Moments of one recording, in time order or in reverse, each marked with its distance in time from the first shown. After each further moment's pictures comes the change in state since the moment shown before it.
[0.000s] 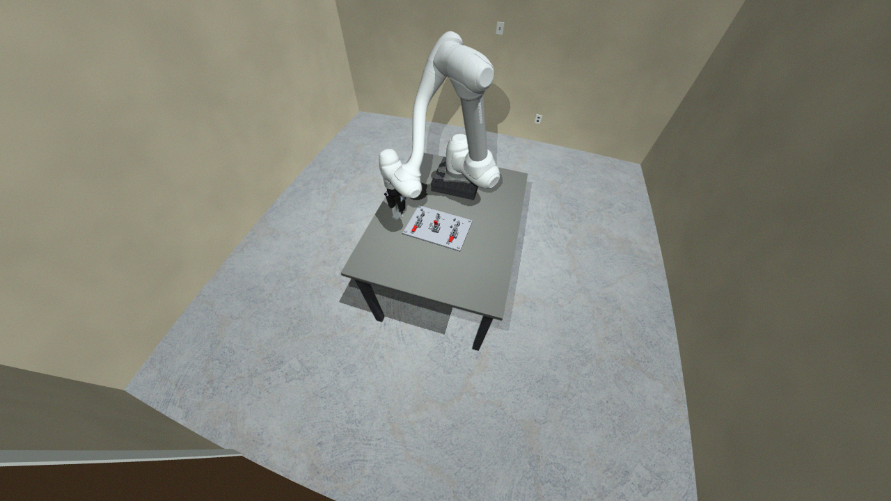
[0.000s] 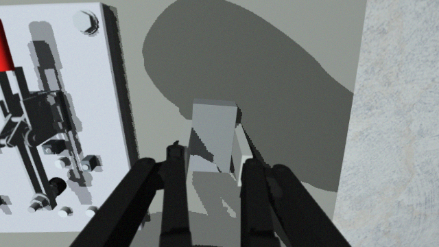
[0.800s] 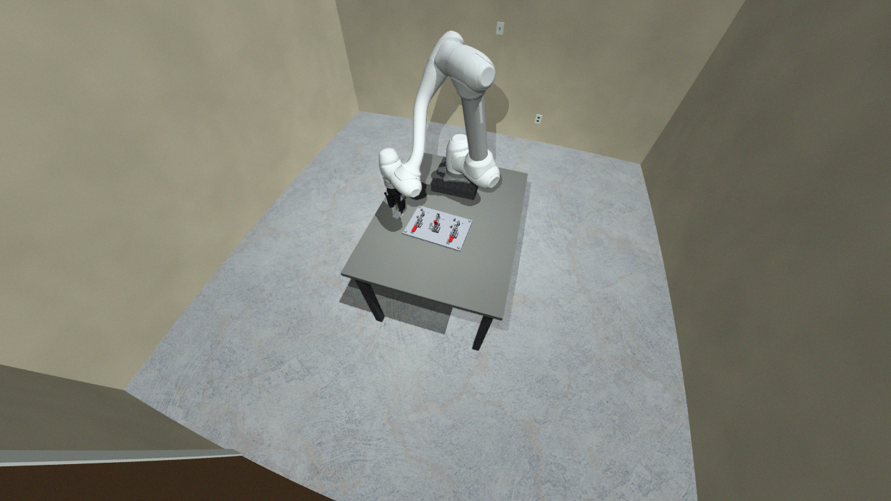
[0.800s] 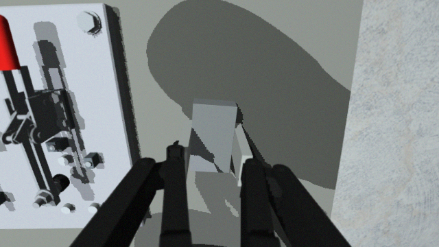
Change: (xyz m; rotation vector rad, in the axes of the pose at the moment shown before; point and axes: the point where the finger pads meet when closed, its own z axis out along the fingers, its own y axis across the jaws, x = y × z) arm 0.000 0.000 -0.005 0.000 0.000 0.000
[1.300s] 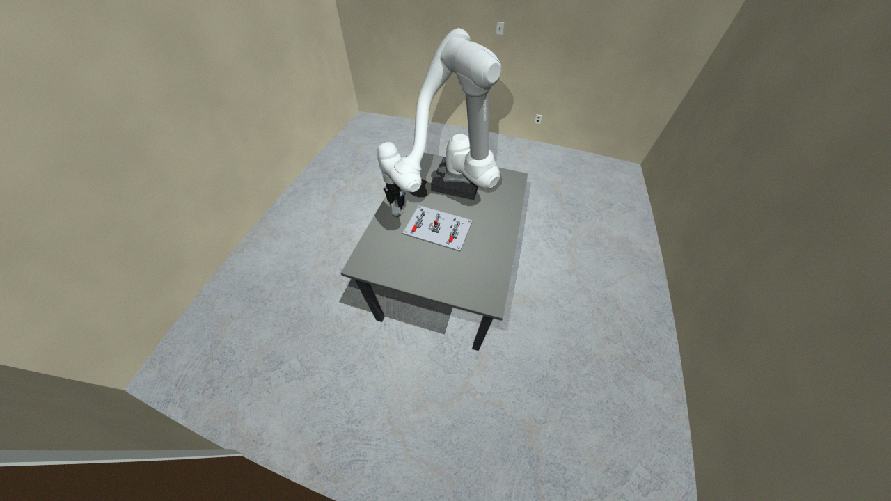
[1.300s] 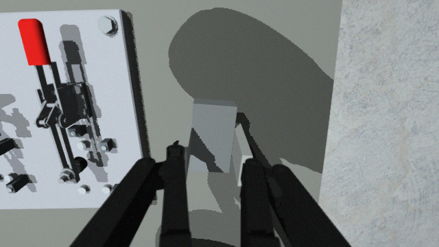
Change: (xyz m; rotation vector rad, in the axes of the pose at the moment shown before) arm 0.000 0.000 -0.033 0.000 0.000 0.000
